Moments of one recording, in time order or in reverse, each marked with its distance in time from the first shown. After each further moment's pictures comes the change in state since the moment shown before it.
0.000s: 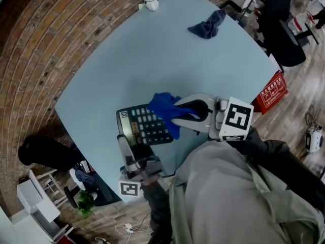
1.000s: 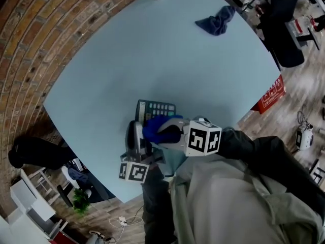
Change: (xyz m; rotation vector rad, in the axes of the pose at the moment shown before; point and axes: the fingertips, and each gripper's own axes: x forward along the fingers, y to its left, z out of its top) left arm 0.017 0.124 -0.037 0.434 0.414 0.240; right arm 0.099 0.026 -0.150 -0.084 0.515 0.229
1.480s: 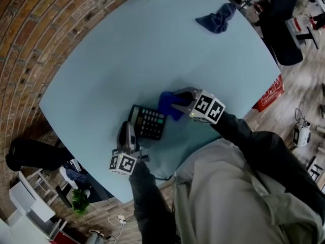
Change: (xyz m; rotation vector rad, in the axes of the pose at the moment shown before) left arm -0.007 0.105 -0.034 0.063 0.179 0.069; right arm -0.029 -0.138 -0.111 0.232 0.063 -0.349
